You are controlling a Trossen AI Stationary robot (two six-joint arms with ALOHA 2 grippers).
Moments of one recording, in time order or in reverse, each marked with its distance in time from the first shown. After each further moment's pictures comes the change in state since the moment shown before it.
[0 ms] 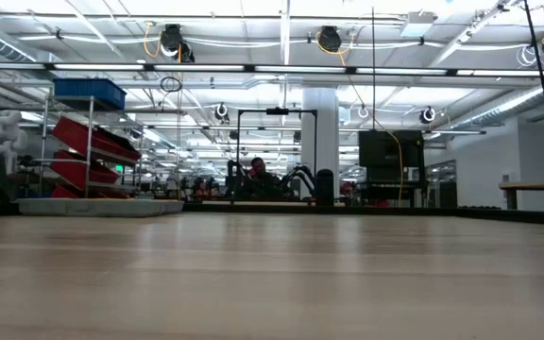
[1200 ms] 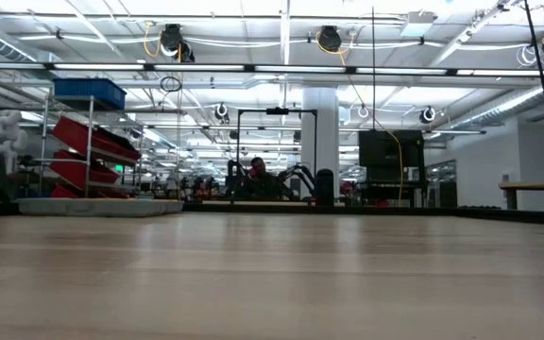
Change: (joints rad) left arm -0.020 0.000 0.000 -0.018 -0.115 0.030; right arm -0.106 -0.303 0.000 -0.492 -0.882 0.143
